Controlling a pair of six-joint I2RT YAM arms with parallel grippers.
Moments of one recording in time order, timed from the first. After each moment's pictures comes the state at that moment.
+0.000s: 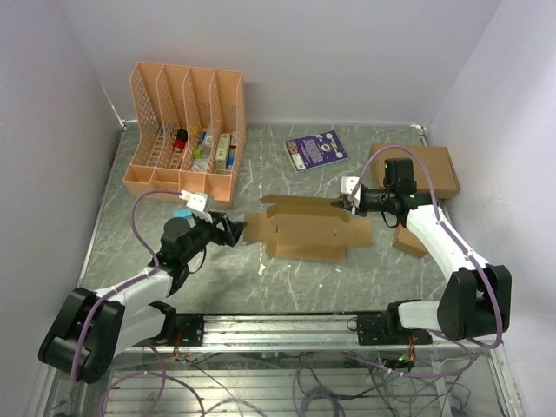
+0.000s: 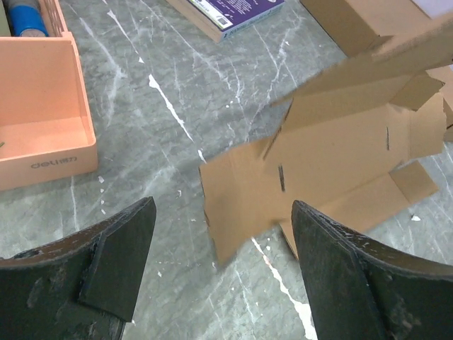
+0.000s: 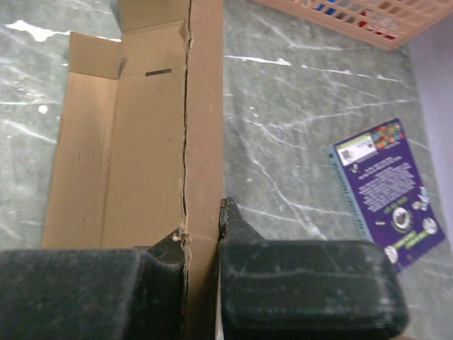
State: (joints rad) left arm -0.38 1.08 0.18 0.76 0.26 -0.28; right arm 0.15 1.31 0.92 -0.47 -0.97 -1.21
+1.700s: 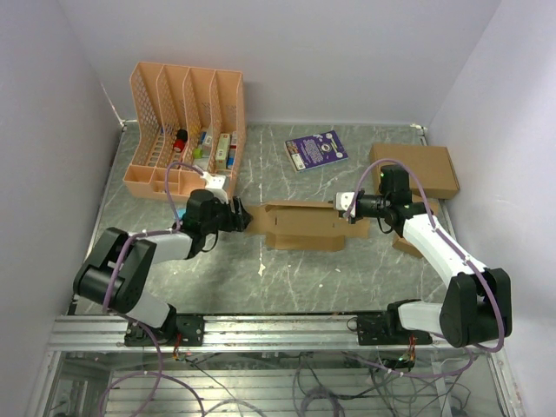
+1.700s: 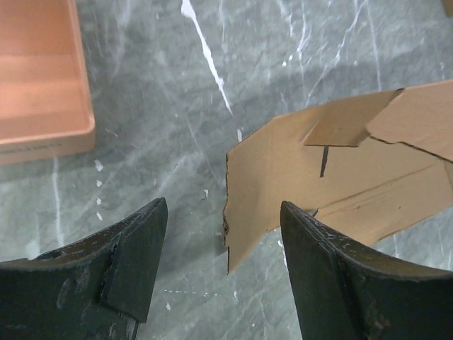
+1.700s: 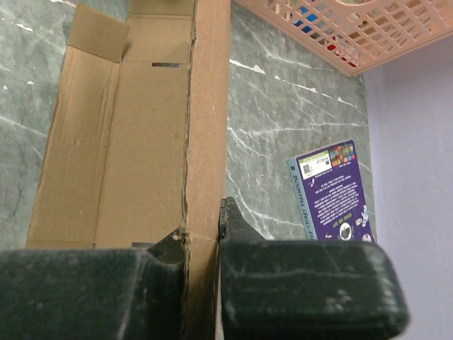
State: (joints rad) left arm -0.39 1.47 0.49 0.54 0.22 -0.35; right arm 0.18 1.26 0.81 -0.27 -0.92 -1.34
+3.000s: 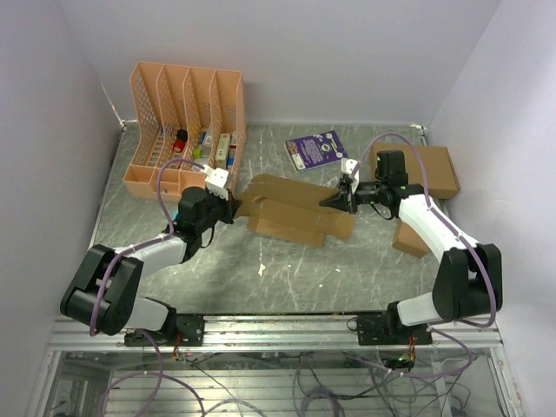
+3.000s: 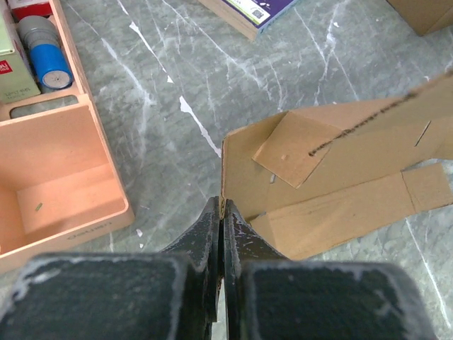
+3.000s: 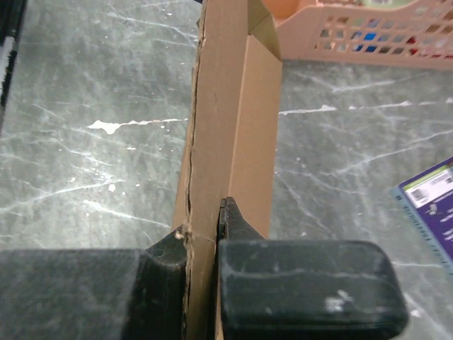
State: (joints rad) left arm -0.40 1.36 0.49 0.60 0.23 -0.11; right arm 0.17 1.40 0.96 -0.33 -1.15 -0.87
